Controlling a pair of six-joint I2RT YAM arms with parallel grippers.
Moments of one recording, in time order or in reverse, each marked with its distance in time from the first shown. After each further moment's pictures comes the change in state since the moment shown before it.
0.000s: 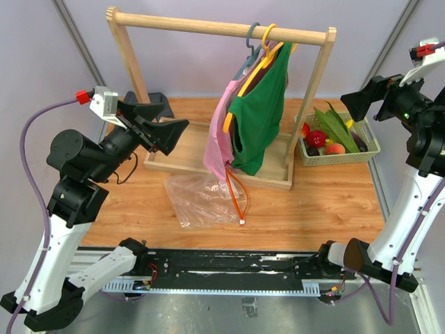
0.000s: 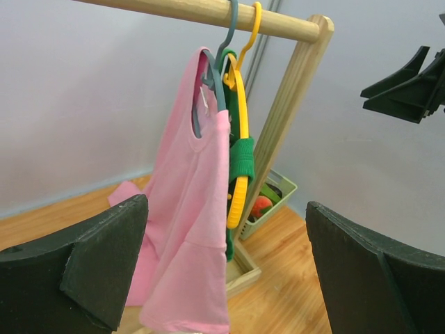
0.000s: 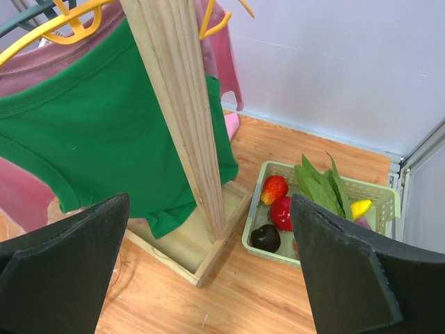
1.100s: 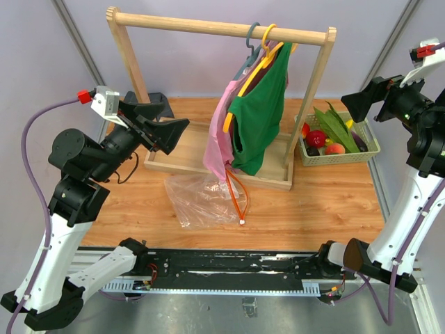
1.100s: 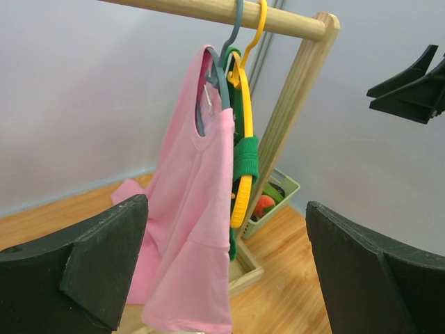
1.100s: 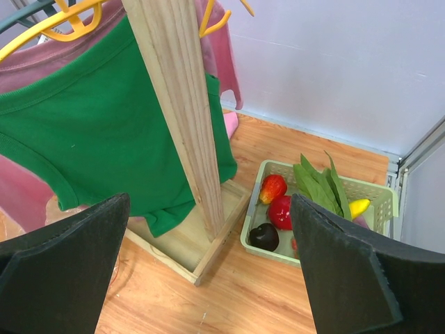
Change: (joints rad) left arm 0.000 -0.001 -0.004 0.001 -0.013 0.005; right arm -0.008 -0.002 0.000 -0.007 -0.009 -0.011
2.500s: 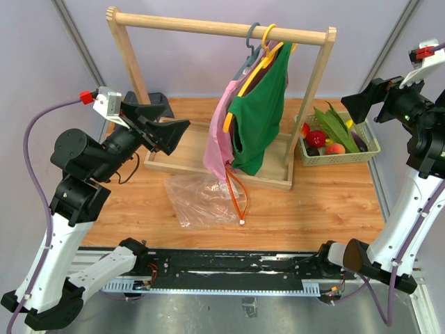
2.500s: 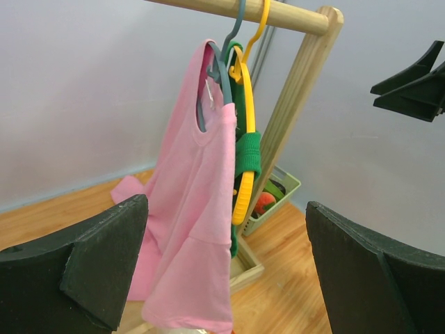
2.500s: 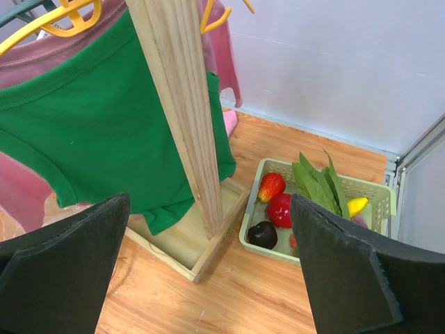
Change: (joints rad) left arm 0.000 -0.003 -0.014 0.001 0.000 0.000; right arm -0.002 -0.005 0.000 -0.011 0.000 -0.015
